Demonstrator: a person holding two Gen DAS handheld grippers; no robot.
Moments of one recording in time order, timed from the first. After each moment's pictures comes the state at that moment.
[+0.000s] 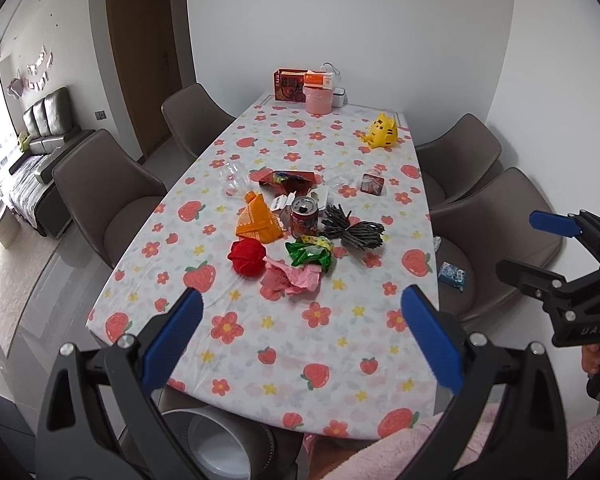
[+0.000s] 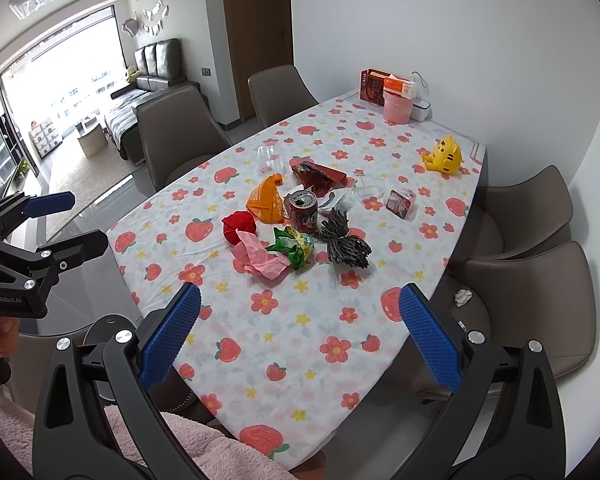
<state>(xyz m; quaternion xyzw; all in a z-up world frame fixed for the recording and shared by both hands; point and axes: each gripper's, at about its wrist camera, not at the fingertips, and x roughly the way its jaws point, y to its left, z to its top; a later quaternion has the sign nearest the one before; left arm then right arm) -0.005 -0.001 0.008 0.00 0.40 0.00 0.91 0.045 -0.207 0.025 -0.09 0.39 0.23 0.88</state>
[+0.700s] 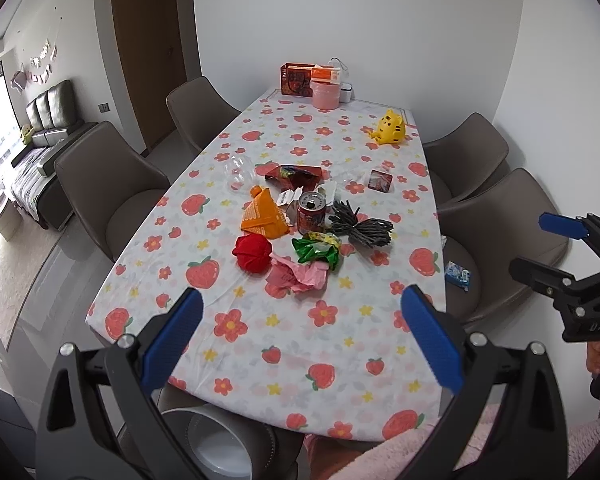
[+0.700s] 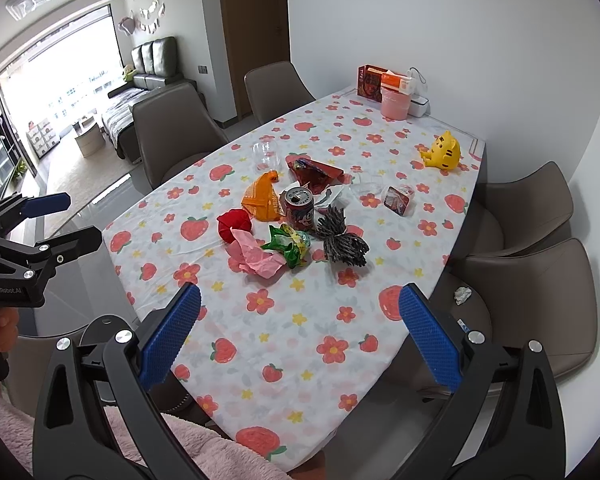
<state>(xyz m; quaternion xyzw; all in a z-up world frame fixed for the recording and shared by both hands) -0.005 0.000 0.003 0.00 0.41 0.00 0.91 0.047 -0.209 0.021 -0.09 0.40 0.23 0.88</state>
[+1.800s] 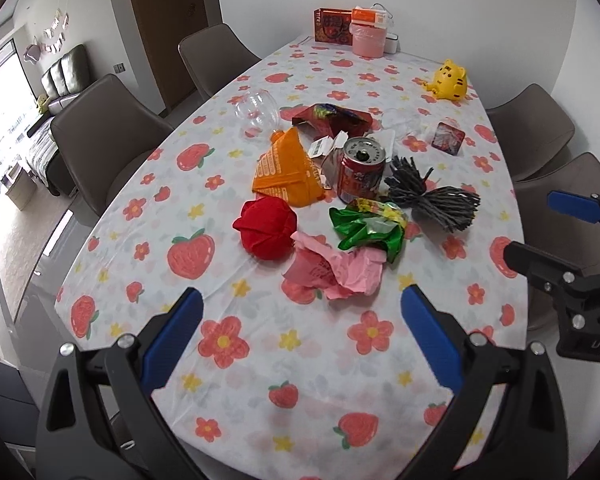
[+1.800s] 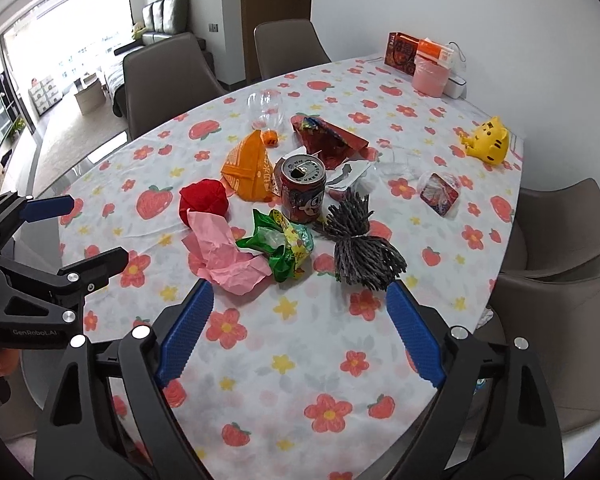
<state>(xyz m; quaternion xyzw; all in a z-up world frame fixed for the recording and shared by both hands) 0.123 0.029 -0.147 -0.02 0.47 0.06 0.88 0.179 -0.133 -0.130 -0.16 0.43 0.25 0.85</state>
